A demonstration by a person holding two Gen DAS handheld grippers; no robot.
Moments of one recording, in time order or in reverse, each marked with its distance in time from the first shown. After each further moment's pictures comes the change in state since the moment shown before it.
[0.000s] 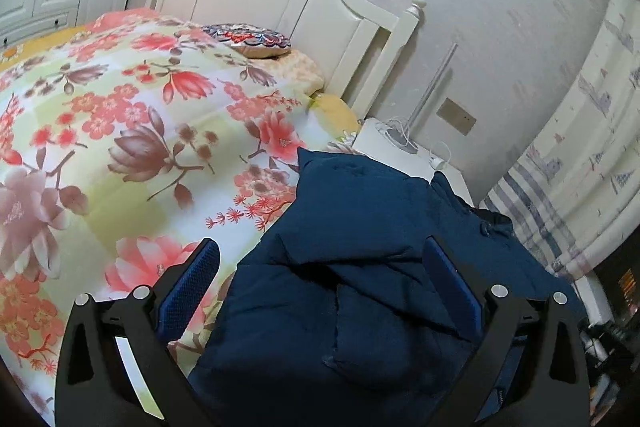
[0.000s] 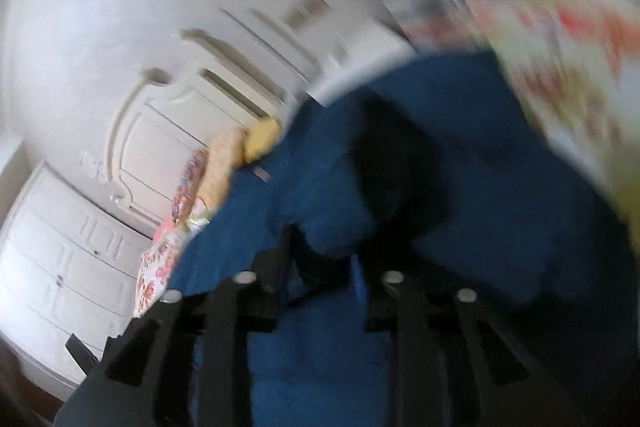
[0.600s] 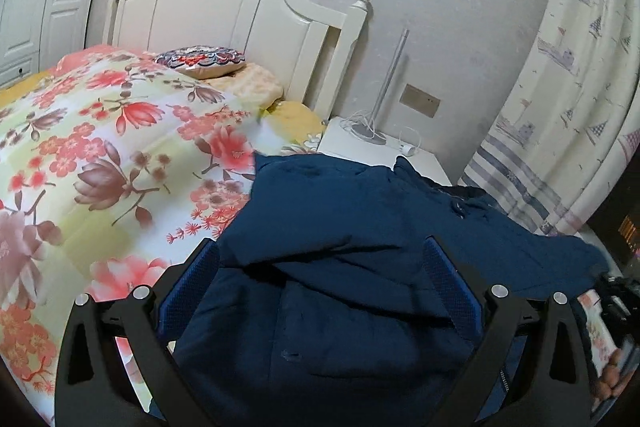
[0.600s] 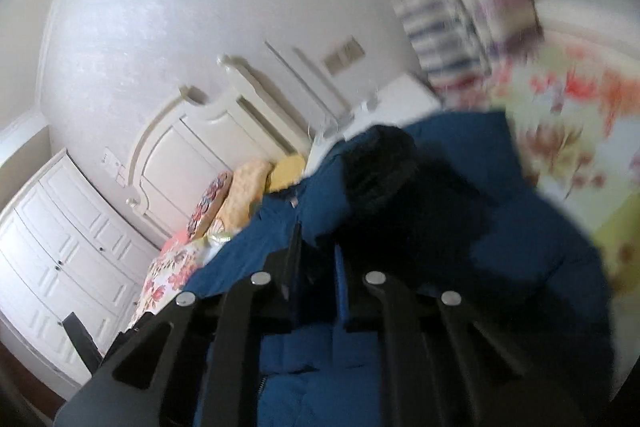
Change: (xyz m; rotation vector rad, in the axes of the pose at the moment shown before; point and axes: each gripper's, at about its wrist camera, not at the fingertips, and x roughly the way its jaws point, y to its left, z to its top) left arm -0.001 -0.027 -0.008 0.150 -0.013 -0.090; right arm -0.059 0.033 -0.011 -0.195 -0.215 0.069
